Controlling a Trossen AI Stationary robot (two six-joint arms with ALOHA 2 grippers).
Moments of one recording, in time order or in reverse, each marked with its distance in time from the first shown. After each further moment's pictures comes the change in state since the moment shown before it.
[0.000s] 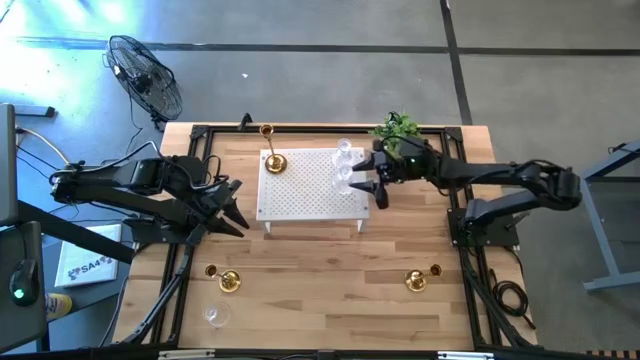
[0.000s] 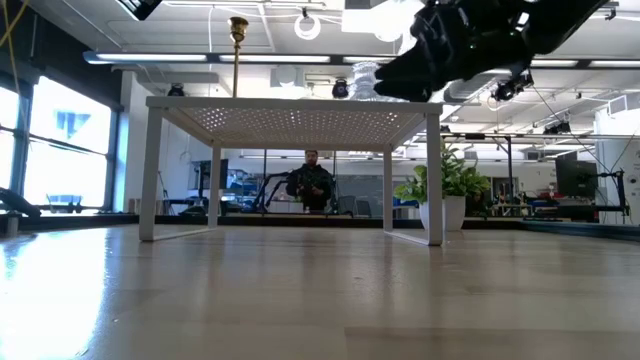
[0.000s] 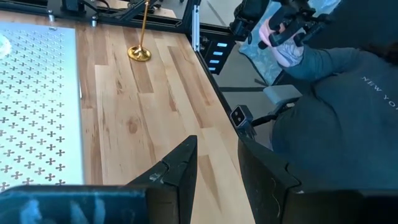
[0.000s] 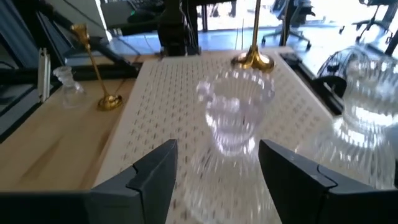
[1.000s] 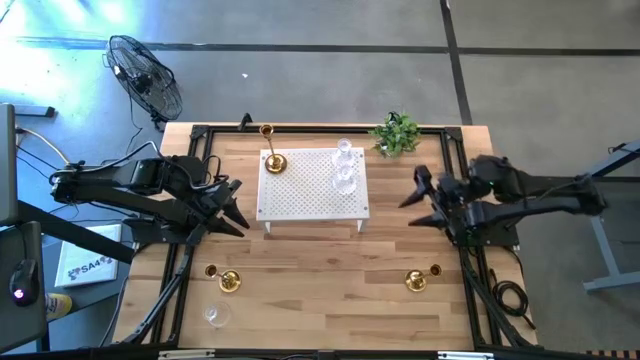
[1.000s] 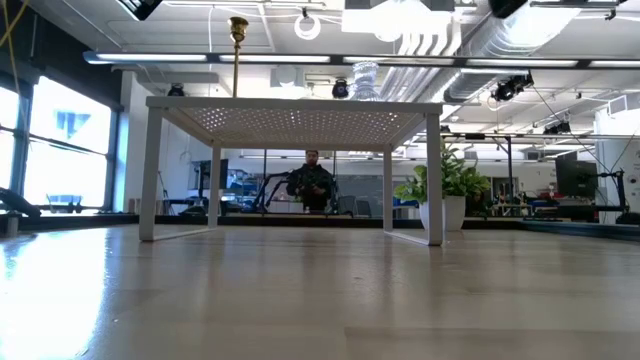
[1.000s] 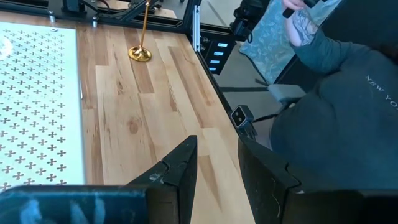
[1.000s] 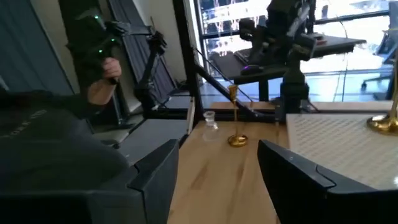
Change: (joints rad) left arm 0.000 0.000 0.000 0.001 -0.002 0.004; right arm 0.367 -0.610 0.000 -0.385 -0.017 0.189
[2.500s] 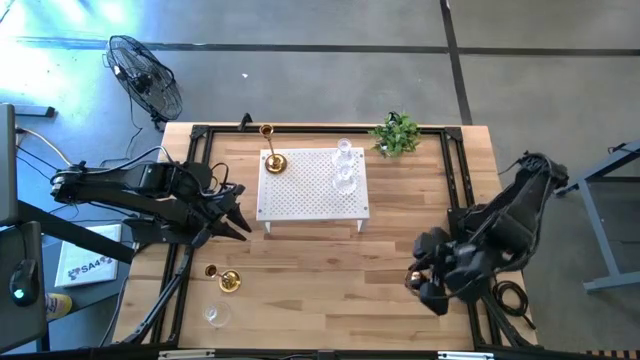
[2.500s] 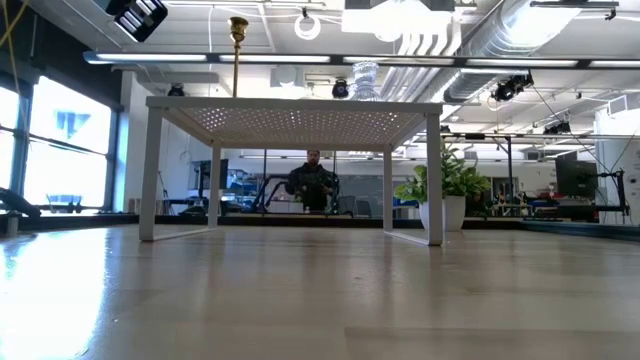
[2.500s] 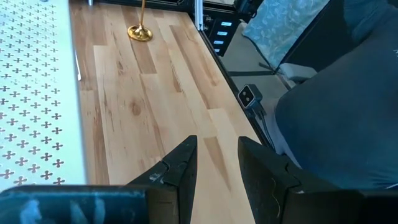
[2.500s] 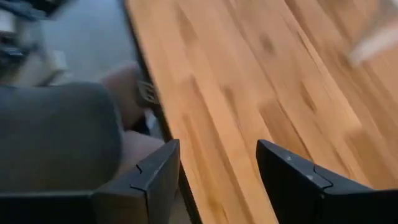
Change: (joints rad) left arm 0.000 0.000 -0.082 0.013 0.005 0.053; right arm 0.784 0.769 0.876 -1.047 0.676 1.071
